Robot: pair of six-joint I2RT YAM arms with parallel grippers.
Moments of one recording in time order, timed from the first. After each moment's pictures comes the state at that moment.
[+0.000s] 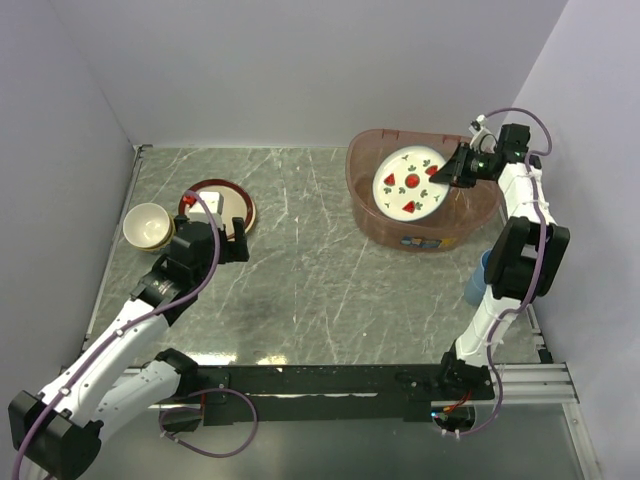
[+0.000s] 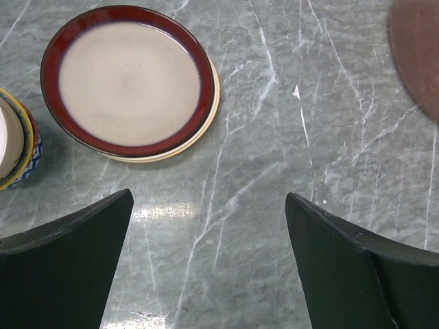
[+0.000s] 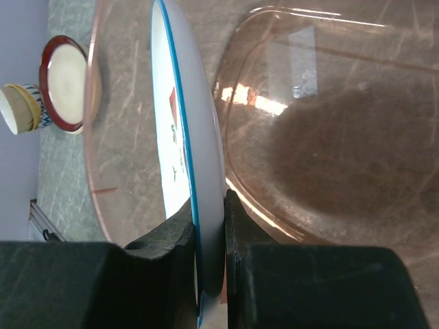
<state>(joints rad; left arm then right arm) -0.49 0.84 0.73 -0.29 -0.34 -0.24 -0.28 1.90 1.69 -0.67 -0.84 0.06</state>
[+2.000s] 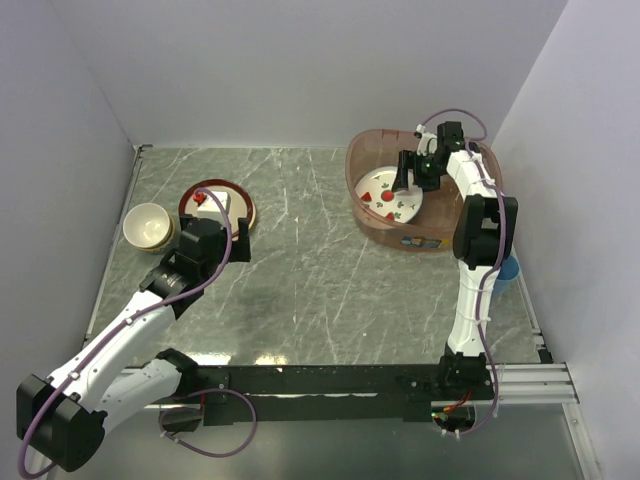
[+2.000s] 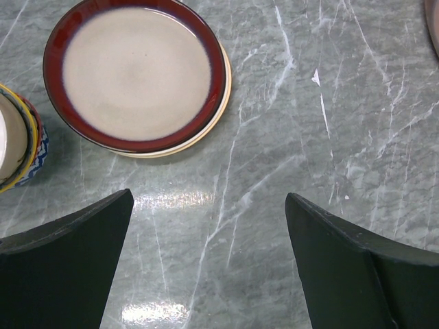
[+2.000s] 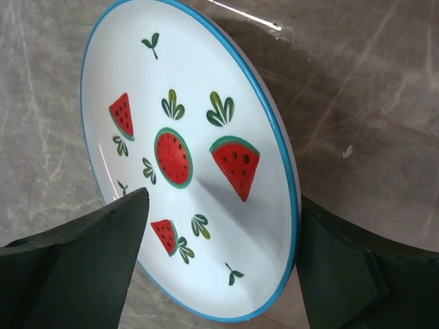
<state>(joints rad) -0.49 0.92 0.73 -0.27 -0.36 -0.21 -0.05 2.31 2.03 -0.78 -0.47 -0.07</state>
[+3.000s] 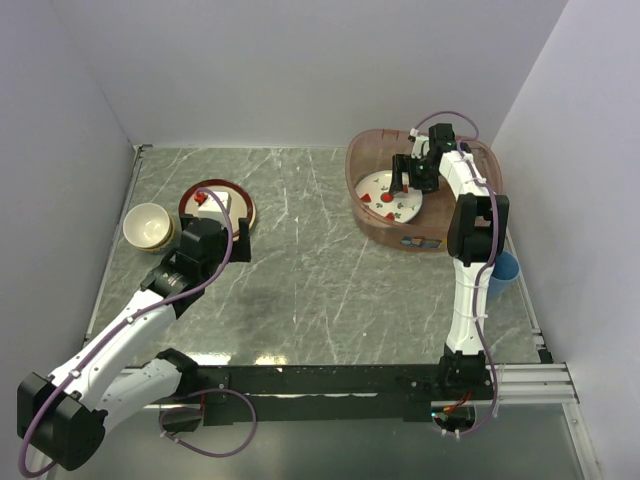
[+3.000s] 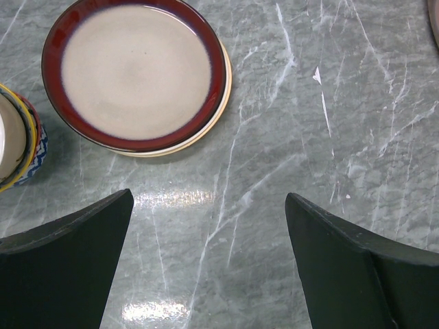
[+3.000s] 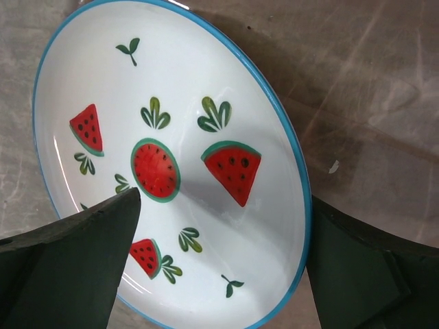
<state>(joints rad) -0.49 0.93 0.73 -0.27 -0.36 -0.21 -0.02 2.38 2.09 -0.80 -0.37 -0.08</state>
